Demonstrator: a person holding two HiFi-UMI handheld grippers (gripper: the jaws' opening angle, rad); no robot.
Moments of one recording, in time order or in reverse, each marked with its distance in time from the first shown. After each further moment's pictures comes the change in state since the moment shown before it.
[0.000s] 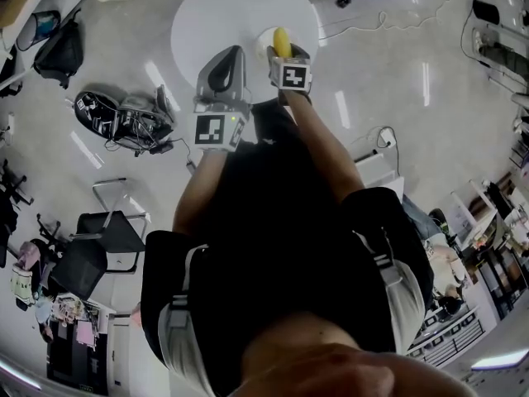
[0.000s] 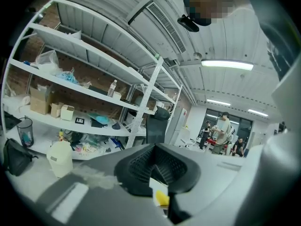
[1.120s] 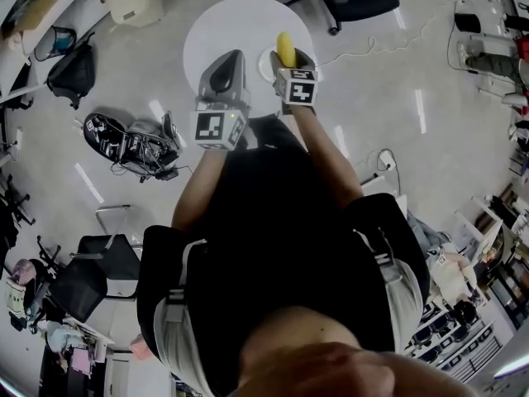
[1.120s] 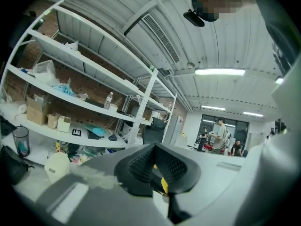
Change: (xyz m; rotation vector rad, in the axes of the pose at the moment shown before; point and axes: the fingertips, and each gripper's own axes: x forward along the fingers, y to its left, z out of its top) left arm -0.037 -0.015 0.054 0.040 -0.108 -0.055; right arm -0.100 0.032 0.072 -0.075 -0.291 0.011
